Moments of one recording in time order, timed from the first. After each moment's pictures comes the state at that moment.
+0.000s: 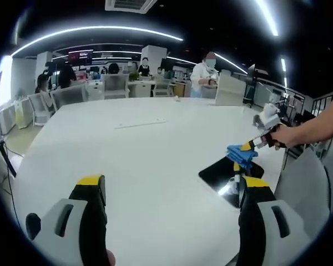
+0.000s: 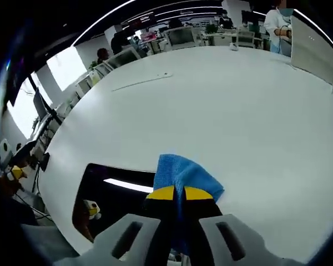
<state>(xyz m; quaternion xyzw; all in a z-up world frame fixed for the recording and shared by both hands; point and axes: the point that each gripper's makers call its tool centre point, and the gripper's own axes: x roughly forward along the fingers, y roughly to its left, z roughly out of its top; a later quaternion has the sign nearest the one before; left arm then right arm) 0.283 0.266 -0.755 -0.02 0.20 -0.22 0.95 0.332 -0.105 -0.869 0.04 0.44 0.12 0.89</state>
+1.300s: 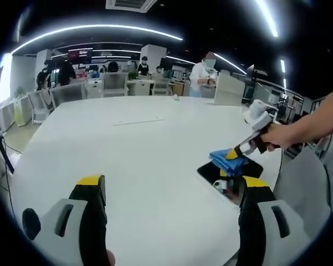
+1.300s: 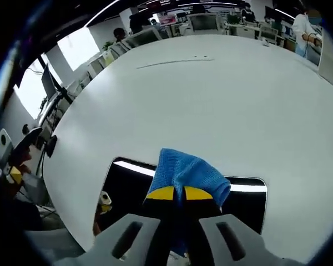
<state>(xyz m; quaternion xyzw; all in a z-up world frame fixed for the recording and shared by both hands) 0.274 0.264 -0.759 -0.03 0.21 -0.22 0.95 0.328 0.002 -0.878 0.02 0.48 0.18 0.86</state>
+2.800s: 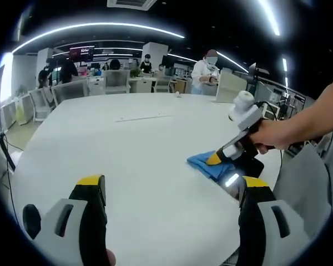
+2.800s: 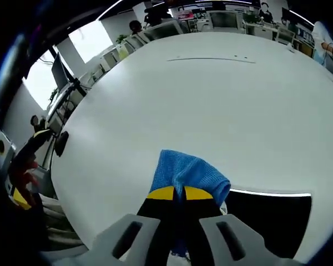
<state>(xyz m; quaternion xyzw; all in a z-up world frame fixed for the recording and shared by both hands) 0.270 0.268 -0.766 -0.03 0.22 -0.22 0.95 0.330 0.088 -0.878 0.01 0.49 0.23 0.84</state>
